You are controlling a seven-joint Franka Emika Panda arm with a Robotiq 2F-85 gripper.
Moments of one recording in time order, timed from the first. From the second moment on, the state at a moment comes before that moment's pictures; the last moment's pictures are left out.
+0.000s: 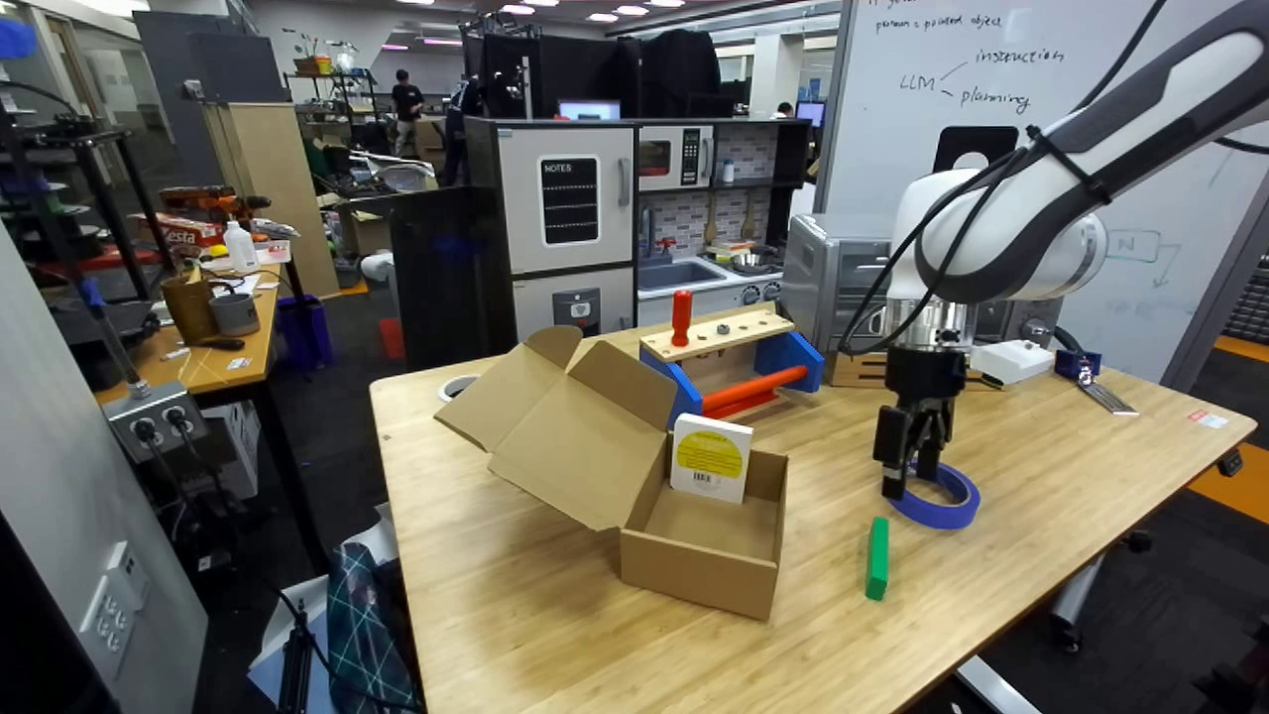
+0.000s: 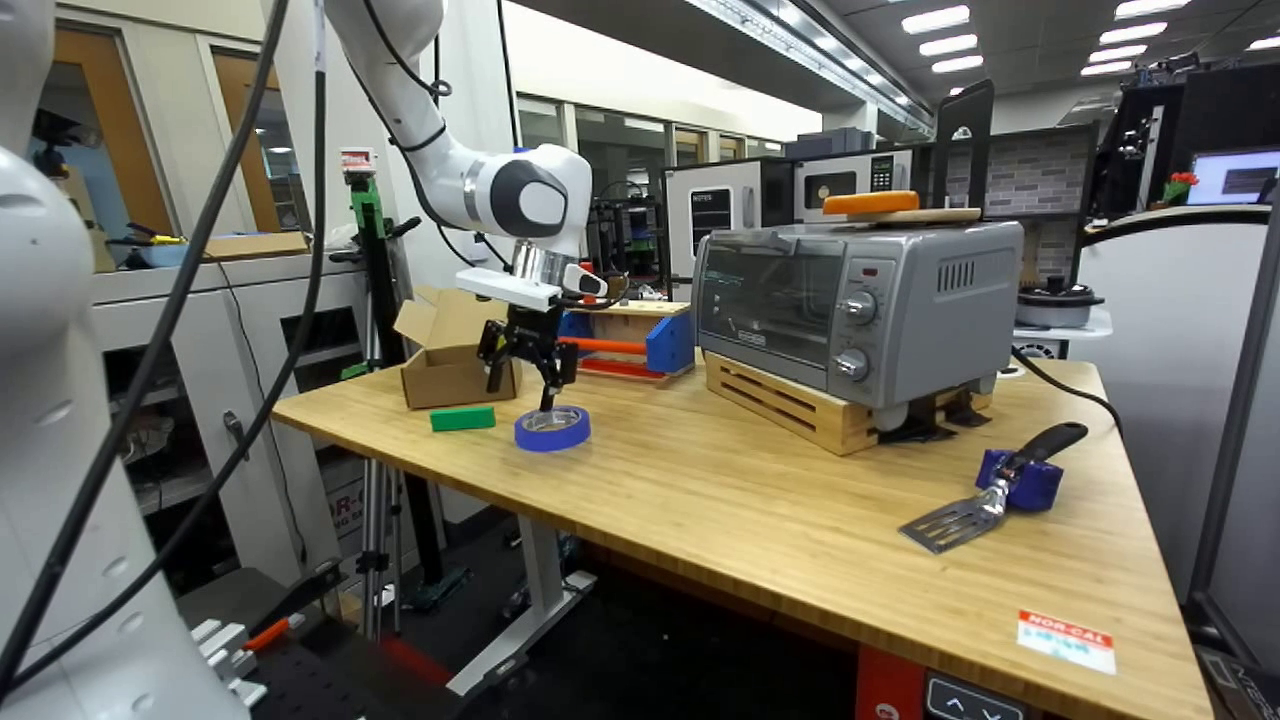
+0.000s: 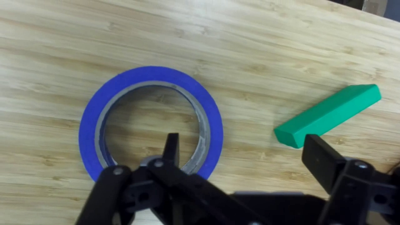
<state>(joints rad) 0.06 0.29 0.09 -2.21 0.23 2.26 -0.20</state>
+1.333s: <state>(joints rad) 0.04 0.27 0.09 -2.26 0.22 2.34 -0.28</state>
